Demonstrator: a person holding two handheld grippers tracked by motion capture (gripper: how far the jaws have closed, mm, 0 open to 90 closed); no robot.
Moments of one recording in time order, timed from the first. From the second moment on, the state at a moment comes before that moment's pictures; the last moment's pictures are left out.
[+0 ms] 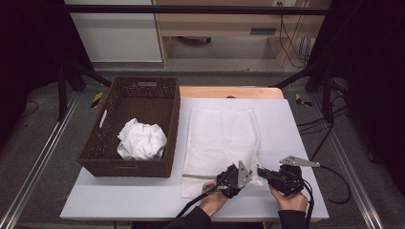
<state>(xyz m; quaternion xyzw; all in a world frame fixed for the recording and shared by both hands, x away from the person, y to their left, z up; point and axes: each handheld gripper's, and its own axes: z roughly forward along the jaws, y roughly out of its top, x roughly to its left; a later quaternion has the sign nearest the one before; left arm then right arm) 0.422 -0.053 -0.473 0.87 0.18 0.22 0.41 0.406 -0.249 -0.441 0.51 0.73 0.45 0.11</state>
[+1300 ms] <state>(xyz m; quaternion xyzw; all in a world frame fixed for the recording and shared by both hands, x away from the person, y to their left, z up) 0.416 -0.055 -0.481 0.88 0.15 0.24 0.38 0.405 -0.251 -0.437 0.51 0.71 0.46 0.13</state>
